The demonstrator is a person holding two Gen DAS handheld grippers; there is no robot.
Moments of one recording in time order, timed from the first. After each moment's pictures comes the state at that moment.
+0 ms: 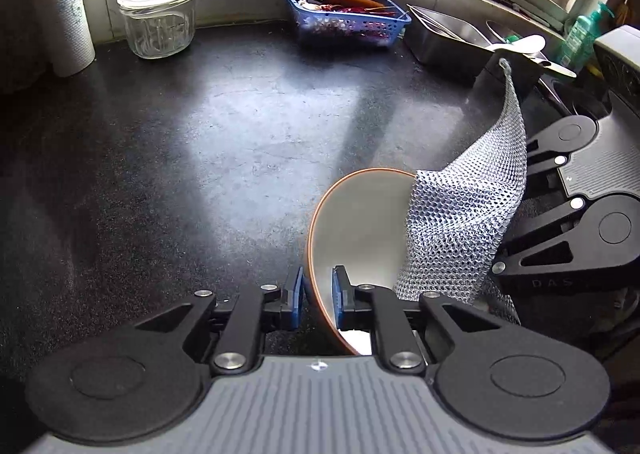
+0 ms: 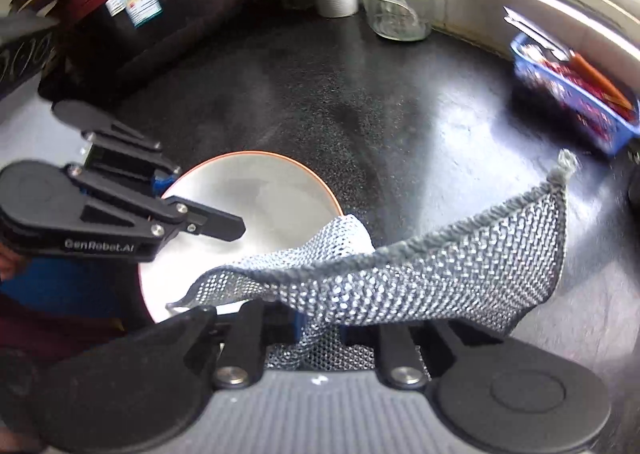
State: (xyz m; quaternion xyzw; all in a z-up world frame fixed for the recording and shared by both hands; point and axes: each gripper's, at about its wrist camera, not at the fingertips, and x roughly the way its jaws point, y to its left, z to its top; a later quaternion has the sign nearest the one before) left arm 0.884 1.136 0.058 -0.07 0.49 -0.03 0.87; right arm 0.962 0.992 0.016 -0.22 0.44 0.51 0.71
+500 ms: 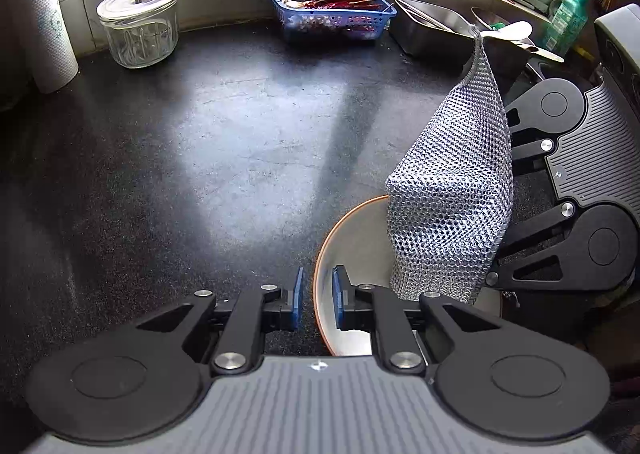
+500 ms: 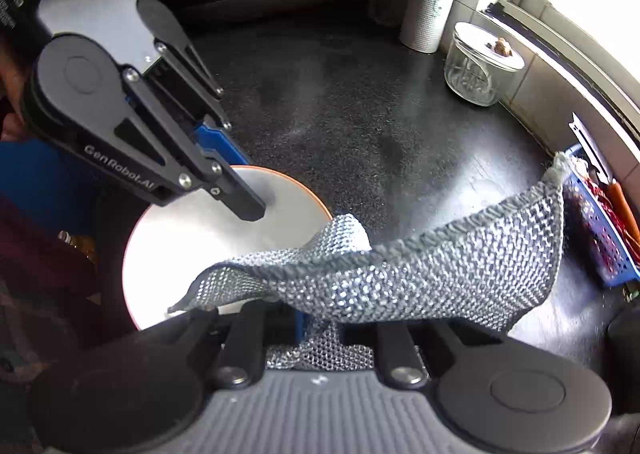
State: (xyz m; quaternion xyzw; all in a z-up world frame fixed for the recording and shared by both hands) left arm 0.894 1.141 0.062 -0.05 0.51 -0.05 0.86; right arm 0.947 1.003 0.020 -0.35 0.33 0.57 0.66
